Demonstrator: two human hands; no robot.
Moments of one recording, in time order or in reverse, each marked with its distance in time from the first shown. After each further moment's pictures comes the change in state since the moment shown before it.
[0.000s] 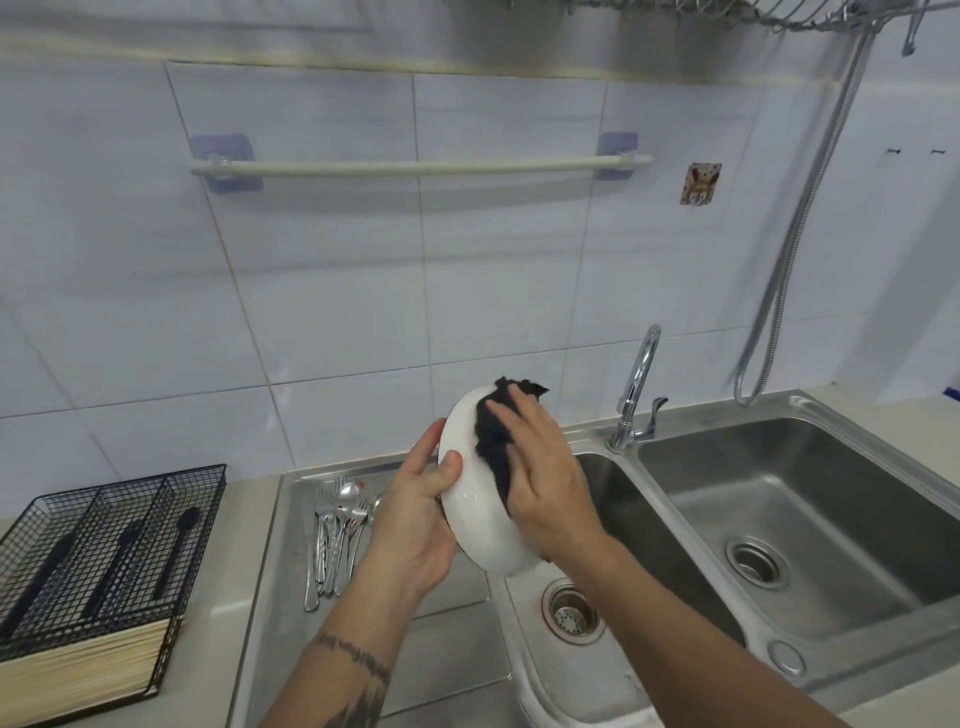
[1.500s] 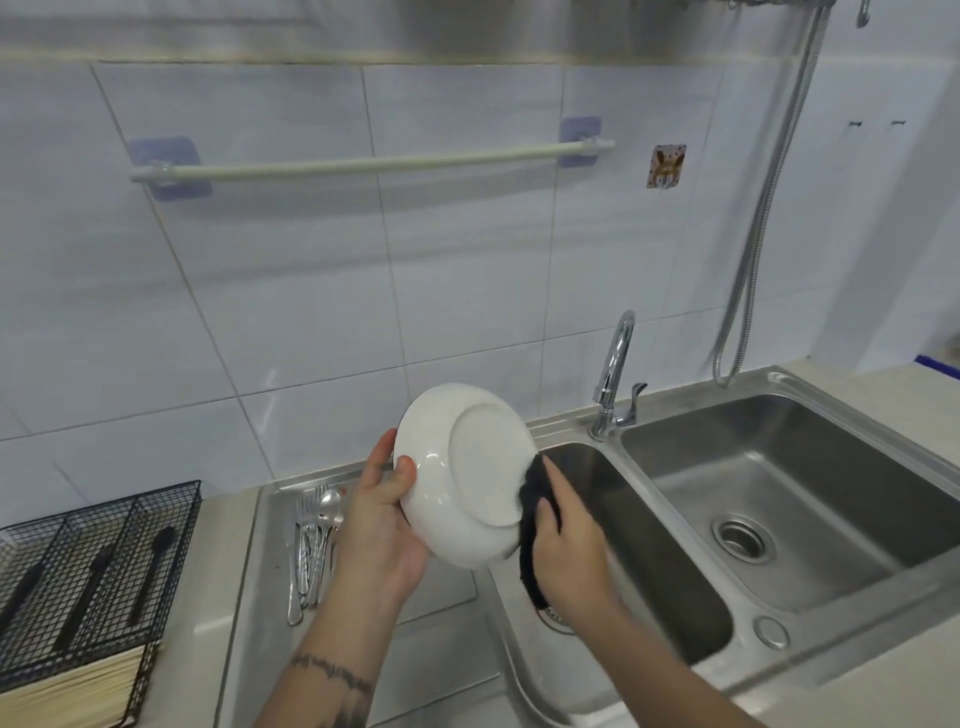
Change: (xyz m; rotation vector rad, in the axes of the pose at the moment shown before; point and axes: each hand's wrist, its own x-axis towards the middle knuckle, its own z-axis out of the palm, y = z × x) left_hand 0.002 -0.005 -0.002 -0.112 0.186 0.028; right_hand -0.063 0.022 -0.003 0.256 0.143 0.517
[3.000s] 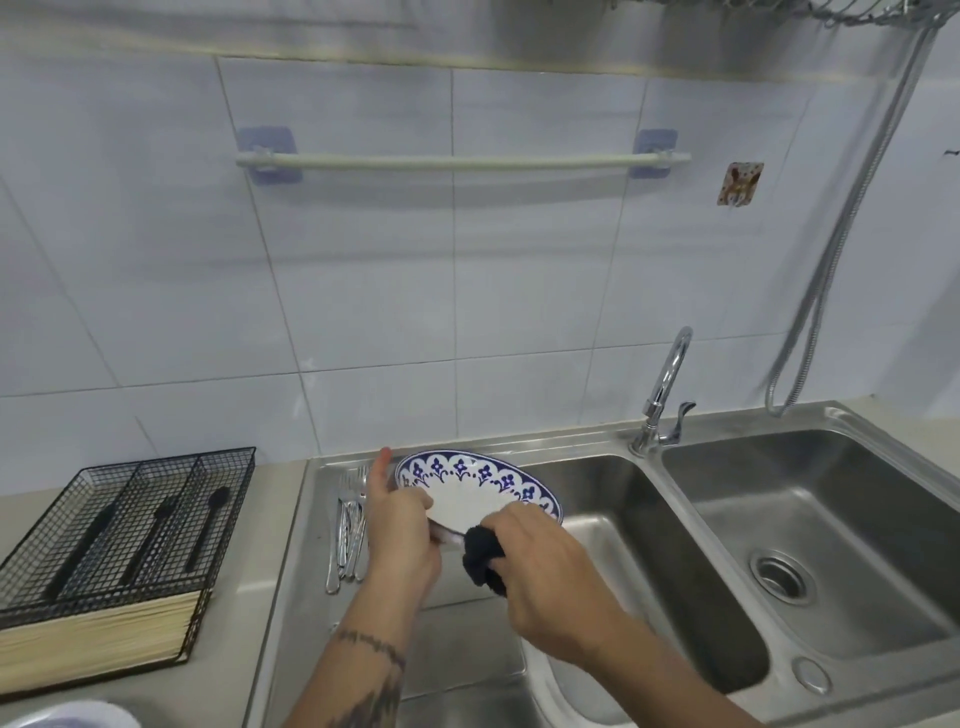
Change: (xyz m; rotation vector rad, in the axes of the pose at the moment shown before) left_hand 0.007 -0.004 -0.031 0.122 0.346 0.097; right_hand -0.022 -0.033 0.018 -0.591 -0.522 -0.640
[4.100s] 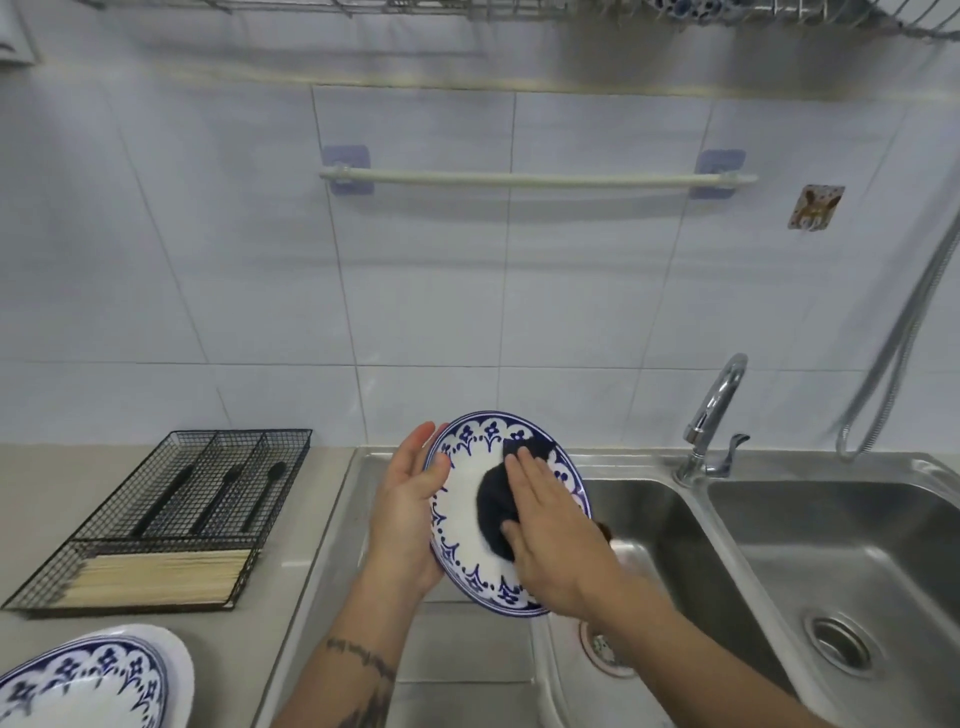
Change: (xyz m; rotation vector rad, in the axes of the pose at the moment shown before) left_hand -0.033 0.020 -0.008 -0.102 -0.221 0.151; right_hand 0.034 0.018 -0.006 -0.110 -0.192 0.076
